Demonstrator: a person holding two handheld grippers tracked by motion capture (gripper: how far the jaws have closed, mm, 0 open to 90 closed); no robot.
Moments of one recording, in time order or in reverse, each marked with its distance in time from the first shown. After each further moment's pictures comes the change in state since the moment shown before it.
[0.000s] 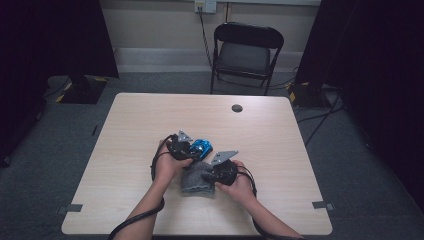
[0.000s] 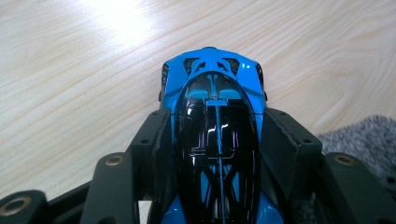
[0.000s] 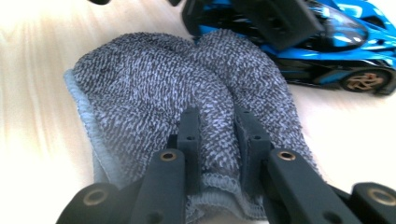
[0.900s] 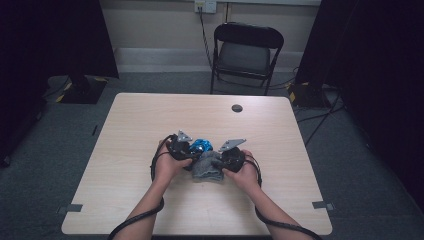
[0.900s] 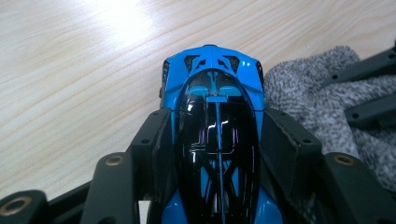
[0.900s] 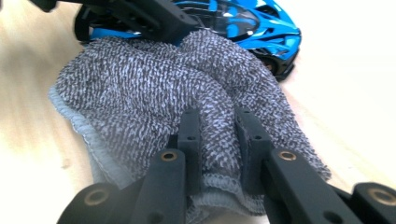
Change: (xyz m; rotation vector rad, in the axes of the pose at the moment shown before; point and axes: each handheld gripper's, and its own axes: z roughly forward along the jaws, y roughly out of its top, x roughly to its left) left arm 0.001 -0.001 -0.001 0.002 -0.002 -0.011; right arm -0.045 0.002 -0.004 0.026 -0.108 0.076
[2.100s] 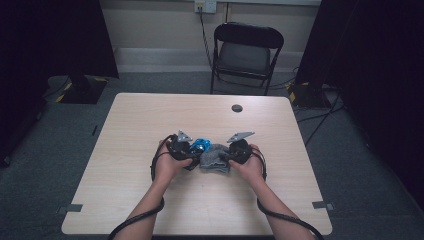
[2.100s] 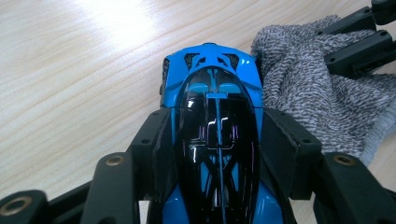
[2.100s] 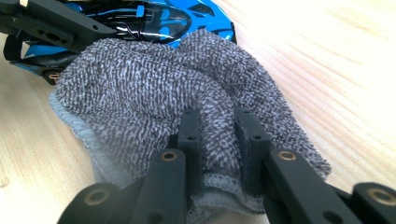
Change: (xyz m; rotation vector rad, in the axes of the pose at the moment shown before) left arm 0.000 0.000 0.001 -0.007 0.000 0.001; right arm -0.032 -0.001 -0.004 -0.001 -0.049 0.101
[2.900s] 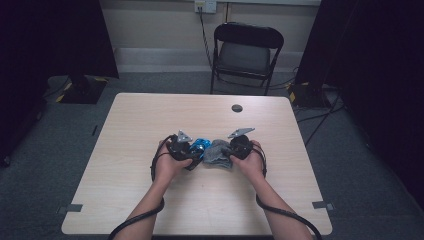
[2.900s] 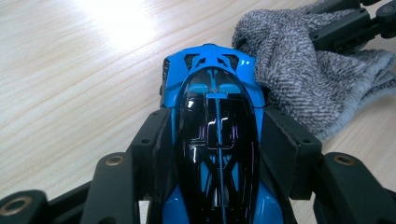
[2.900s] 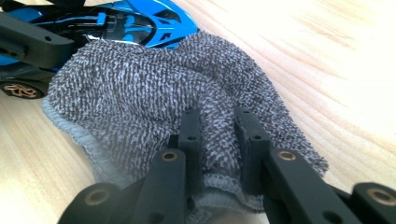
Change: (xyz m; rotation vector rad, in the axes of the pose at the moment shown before) left arm 0.000 -0.001 0.000 -0.006 0.001 -0.002; right arm -0.012 0.007 0.002 0.012 -0.067 0.012
